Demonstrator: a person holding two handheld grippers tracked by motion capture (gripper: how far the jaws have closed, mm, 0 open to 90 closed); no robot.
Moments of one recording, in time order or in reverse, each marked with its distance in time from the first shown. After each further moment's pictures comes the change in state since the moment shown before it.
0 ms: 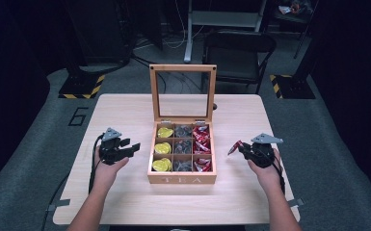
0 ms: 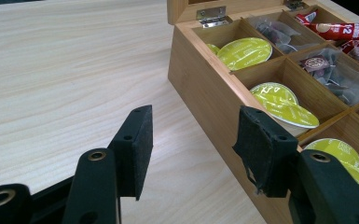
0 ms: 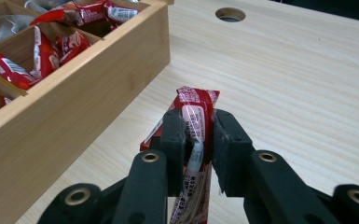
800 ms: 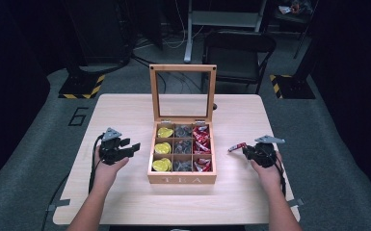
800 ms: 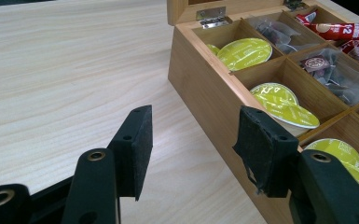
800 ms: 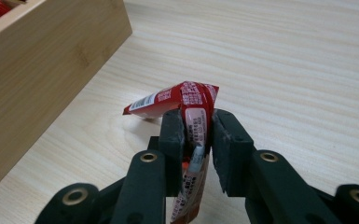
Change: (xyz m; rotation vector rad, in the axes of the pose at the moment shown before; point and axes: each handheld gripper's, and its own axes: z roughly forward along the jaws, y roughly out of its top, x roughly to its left) left arm 0.000 0.000 0.000 -0.006 0.001 0.004; right arm -0.022 -0.020 0.017 0.070 -0.043 0.123
